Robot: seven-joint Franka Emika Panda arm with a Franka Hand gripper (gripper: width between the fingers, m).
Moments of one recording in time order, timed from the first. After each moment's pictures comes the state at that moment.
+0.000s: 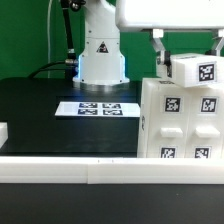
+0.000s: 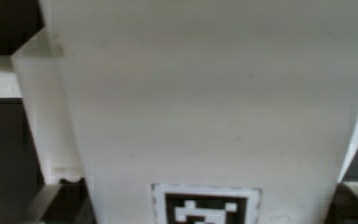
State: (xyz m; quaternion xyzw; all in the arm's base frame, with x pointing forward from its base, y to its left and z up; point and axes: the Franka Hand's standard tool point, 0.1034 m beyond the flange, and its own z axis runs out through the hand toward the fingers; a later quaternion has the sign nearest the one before) arm 0.618 0.083 0.160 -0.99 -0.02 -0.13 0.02
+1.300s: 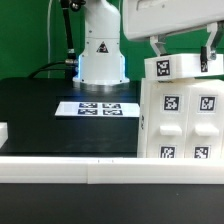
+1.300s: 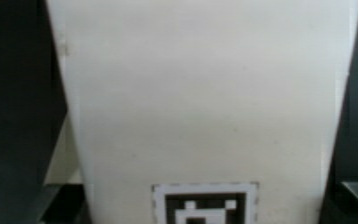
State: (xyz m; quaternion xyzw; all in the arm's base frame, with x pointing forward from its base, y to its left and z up) arm 0.608 0.083 0.159 -0.88 0.46 -0.10 0.10
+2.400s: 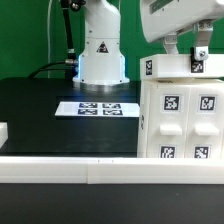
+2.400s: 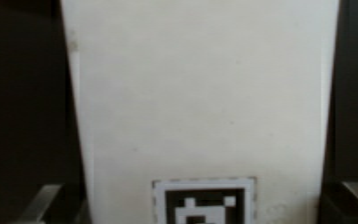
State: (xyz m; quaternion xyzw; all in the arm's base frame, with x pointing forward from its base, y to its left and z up) arm 0.607 0.084 0.159 -0.77 0.62 -0.06 0.13
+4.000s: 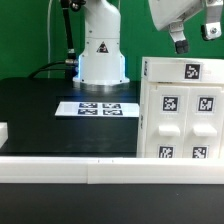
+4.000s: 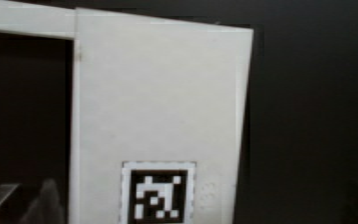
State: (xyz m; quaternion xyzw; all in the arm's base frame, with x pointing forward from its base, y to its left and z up) arm 0.616 0.091 0.184 -0.74 0.65 -0.05 0.17
